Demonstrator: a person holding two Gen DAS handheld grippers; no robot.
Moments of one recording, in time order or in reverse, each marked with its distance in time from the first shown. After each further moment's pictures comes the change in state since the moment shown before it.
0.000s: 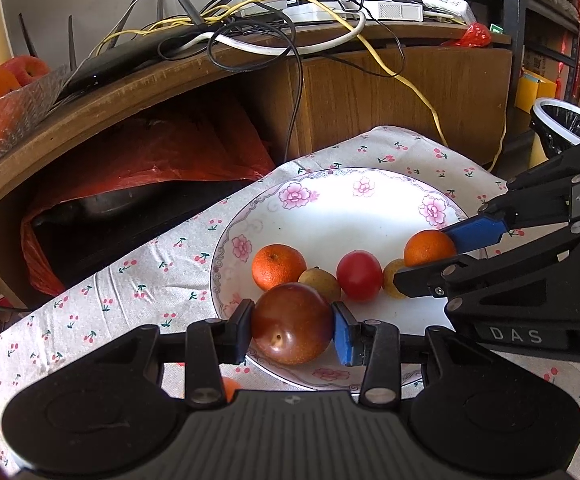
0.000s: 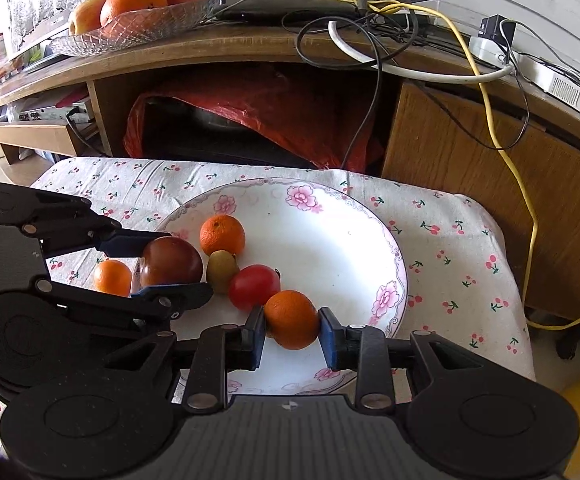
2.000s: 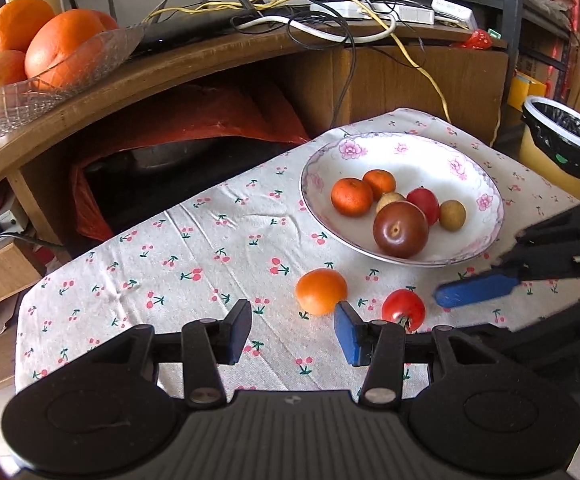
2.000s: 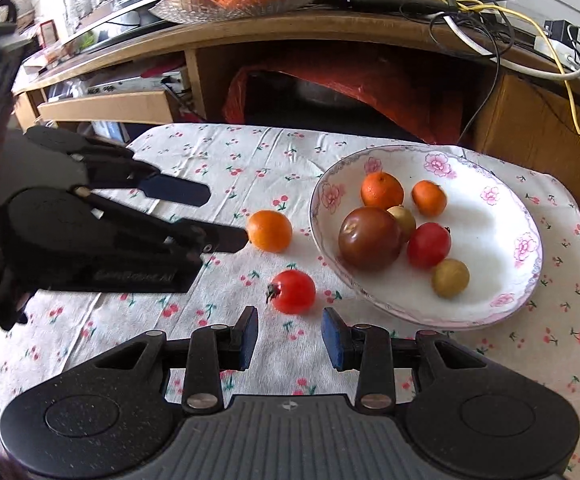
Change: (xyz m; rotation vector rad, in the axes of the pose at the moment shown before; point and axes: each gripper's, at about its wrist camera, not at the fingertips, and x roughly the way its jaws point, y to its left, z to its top) left arm -0.048 0.071 -0.056 -0.014 0.016 -0.057; right arm -0.009 0.090 -0.026 -0.012 0.020 0.129
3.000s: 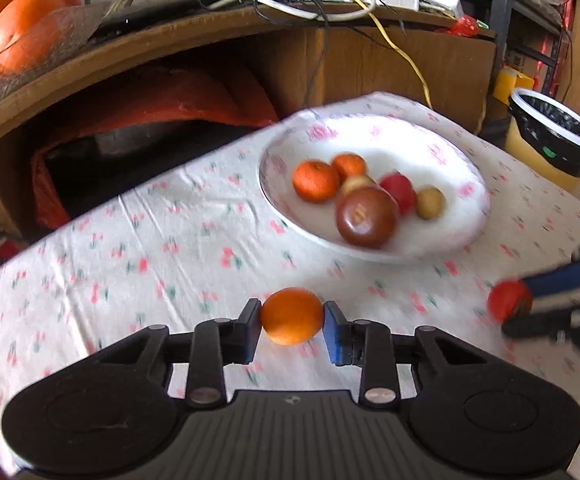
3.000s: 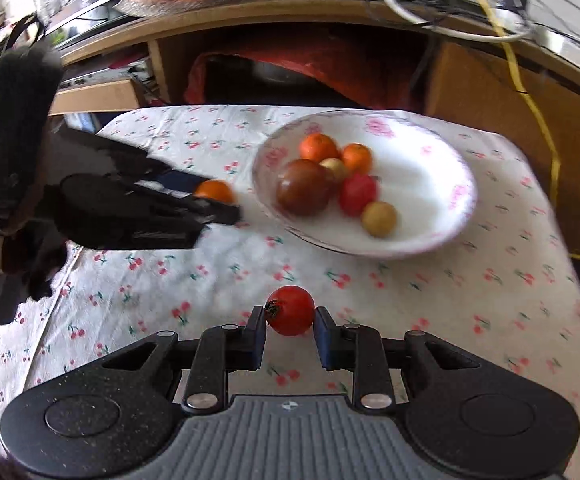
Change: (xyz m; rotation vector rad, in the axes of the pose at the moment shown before) left arm 0.017 -0.022 -0.004 -0.017 0.040 -0.062; right arm -0.039 -0.024 -0.028 0.054 0.057 -0.083
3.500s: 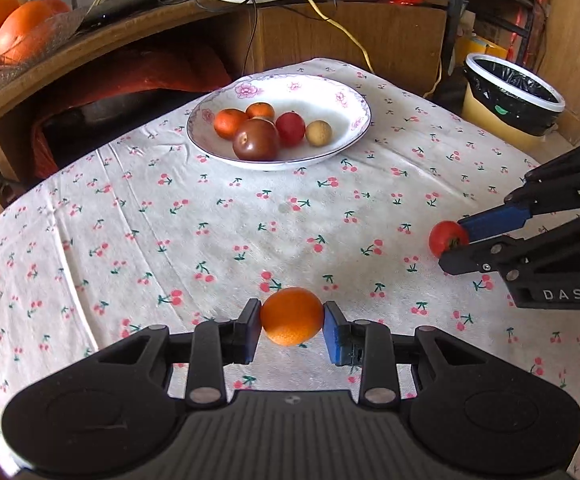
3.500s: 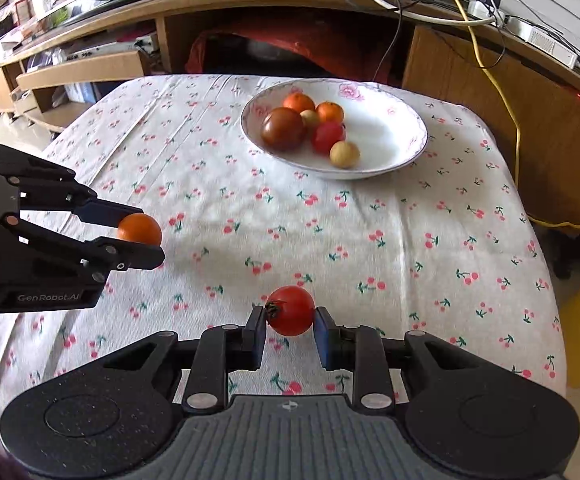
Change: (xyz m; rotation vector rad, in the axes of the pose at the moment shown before) left arm -0.054 -0.075 -0.046 0.009 0.073 -0.001; right arm -0.038 -0.008 -0.050 -0.044 0.037 -0.032
